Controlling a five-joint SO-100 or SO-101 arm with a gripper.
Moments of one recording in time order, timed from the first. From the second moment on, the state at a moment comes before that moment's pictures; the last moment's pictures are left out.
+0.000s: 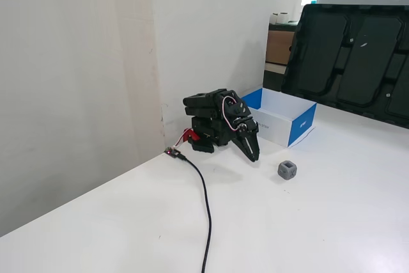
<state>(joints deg) 1.4 189.6 172.6 68.6 6.5</state>
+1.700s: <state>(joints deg) -2.1 189.6 172.6 68.6 5.0</state>
